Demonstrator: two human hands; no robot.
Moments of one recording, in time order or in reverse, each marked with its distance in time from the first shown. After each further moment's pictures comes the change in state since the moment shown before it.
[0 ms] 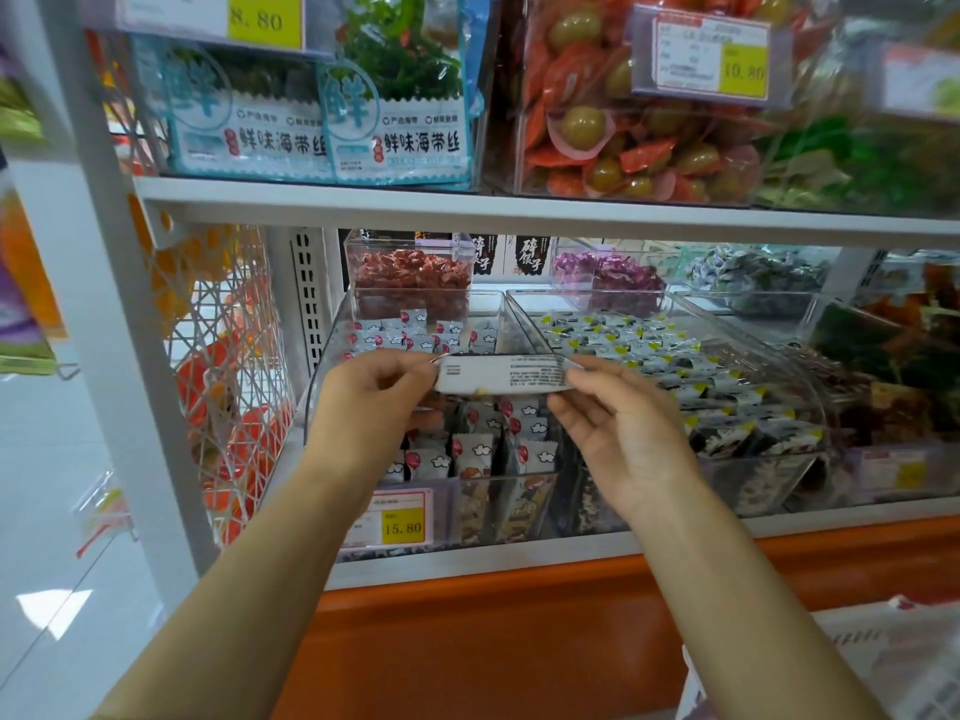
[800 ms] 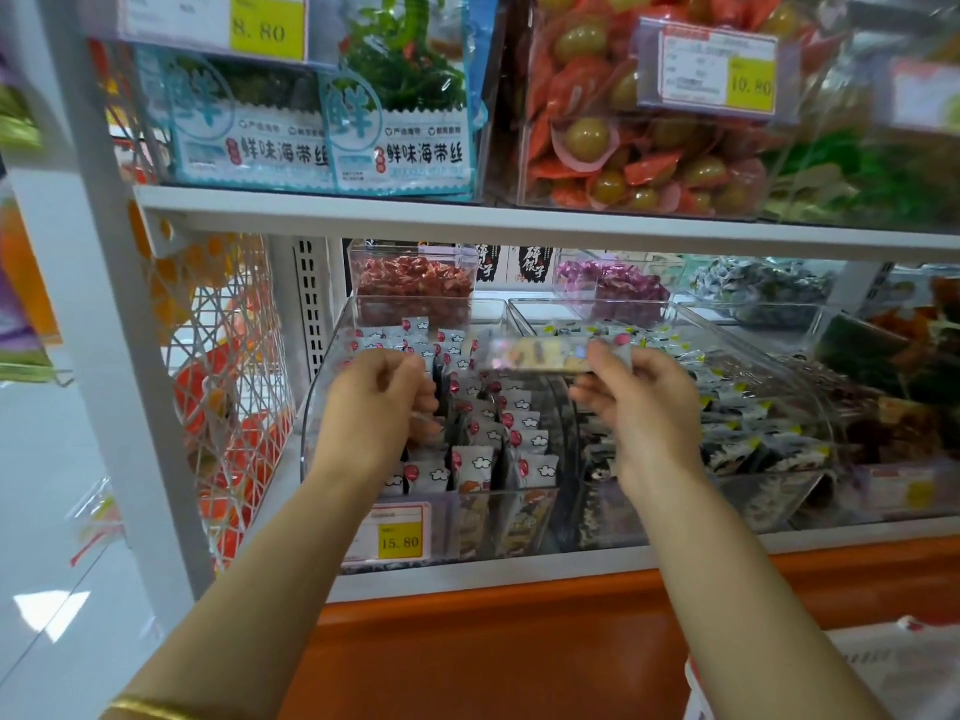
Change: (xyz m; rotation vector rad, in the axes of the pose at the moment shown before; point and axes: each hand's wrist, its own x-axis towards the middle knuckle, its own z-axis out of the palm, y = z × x) left_hand 0.013 -0.006 0.005 0.059 0.089 0.023; right_hand 0.023 -0.007 -0.003 -0.329 0.161 -0.270
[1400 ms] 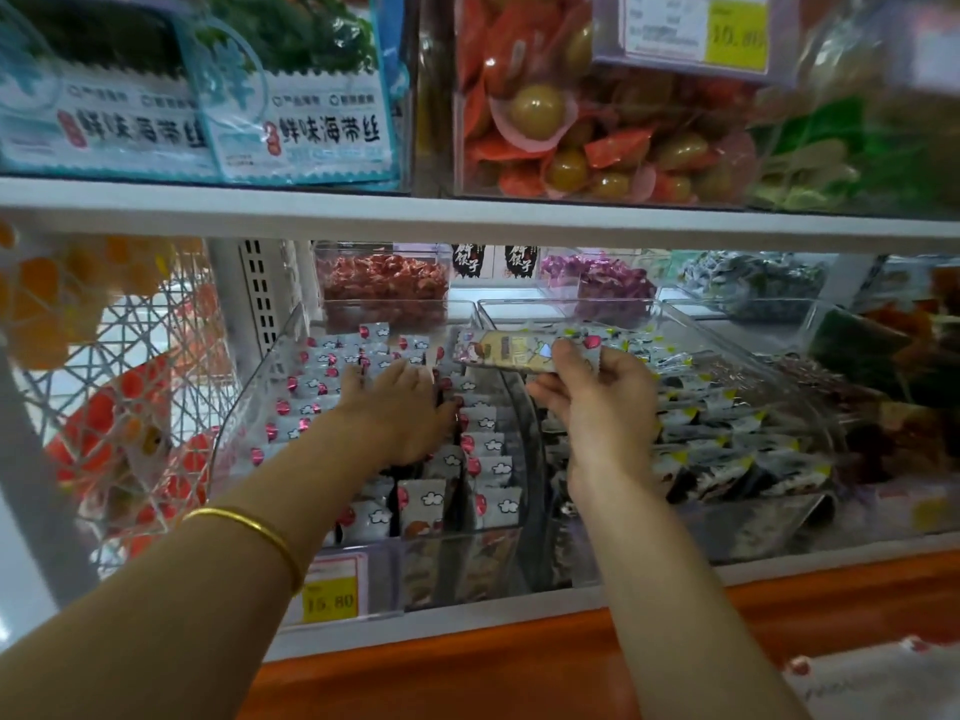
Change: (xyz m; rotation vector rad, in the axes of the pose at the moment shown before) left_hand 0.092 -0.041 0.060 1.561 -0.564 0.204; right_hand 0.036 0.019 0.011 0.061 0.071 -0.004
